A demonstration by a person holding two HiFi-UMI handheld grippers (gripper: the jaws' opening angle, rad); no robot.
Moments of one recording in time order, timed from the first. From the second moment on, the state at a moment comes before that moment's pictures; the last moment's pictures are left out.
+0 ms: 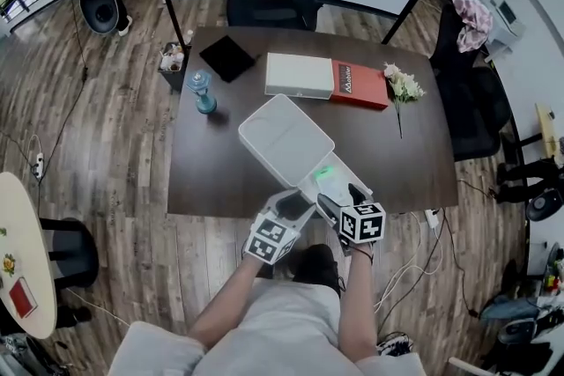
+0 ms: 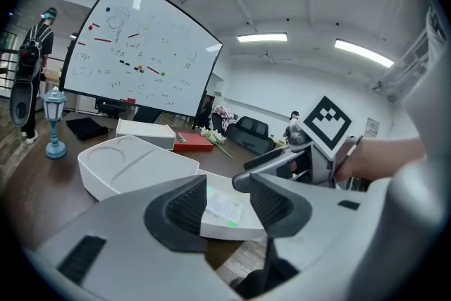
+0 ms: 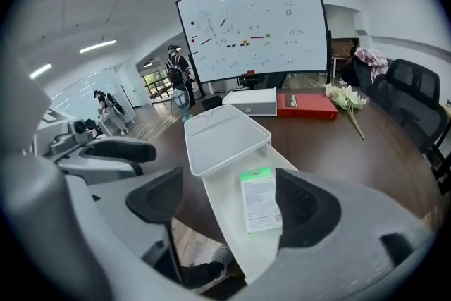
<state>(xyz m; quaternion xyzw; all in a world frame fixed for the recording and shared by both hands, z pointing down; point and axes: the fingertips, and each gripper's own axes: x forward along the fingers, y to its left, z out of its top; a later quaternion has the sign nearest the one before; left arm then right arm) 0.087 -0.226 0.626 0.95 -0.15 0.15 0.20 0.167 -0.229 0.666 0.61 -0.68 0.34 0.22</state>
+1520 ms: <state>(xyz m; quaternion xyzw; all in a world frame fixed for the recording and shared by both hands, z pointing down) -0.007 -0.344 0.610 0.88 -0.43 0.12 0.17 0.181 -0.261 0.781 0.45 -0.72 0.44 0.30</state>
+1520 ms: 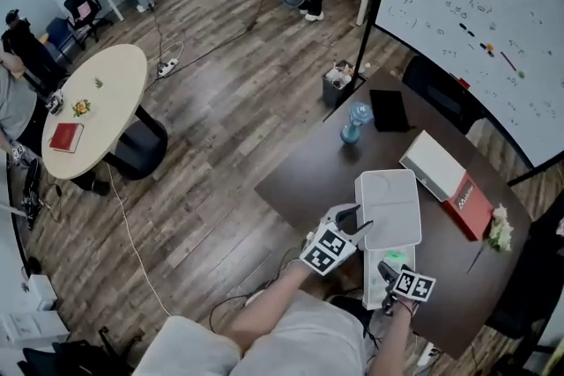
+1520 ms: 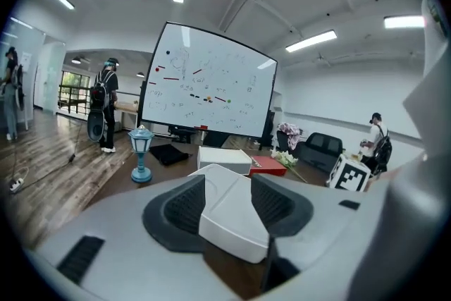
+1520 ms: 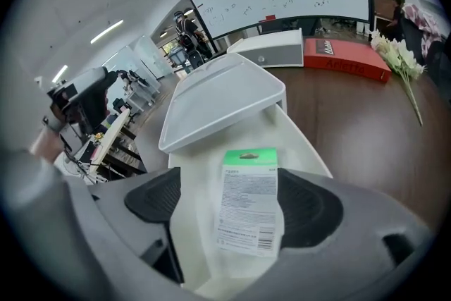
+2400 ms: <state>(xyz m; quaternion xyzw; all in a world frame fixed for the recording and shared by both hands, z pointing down) 0.015 -0.316 0.652 0.85 -0.46 0.11 0.24 0.199 -0.258 0.792 0.51 -0.67 0.42 0.34</state>
